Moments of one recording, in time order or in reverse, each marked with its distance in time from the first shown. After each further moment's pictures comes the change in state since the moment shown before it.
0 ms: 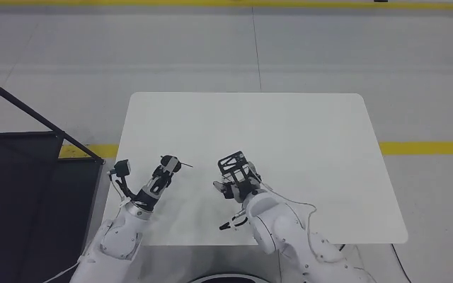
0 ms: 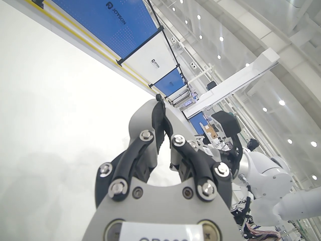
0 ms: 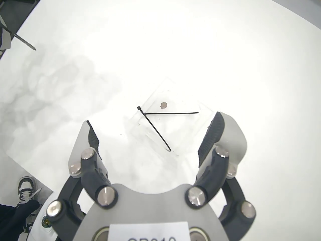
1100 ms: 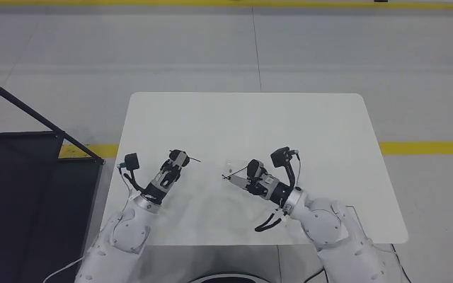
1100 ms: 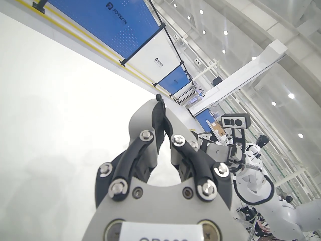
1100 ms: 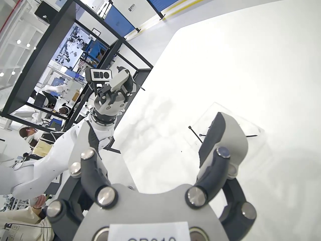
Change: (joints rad) left arm -0.065 -0.009 0.064 0.012 0.094 0.065 0.059; right arm -0.228 0.093 0.415 0.087 0.842 -0.662 -0.412
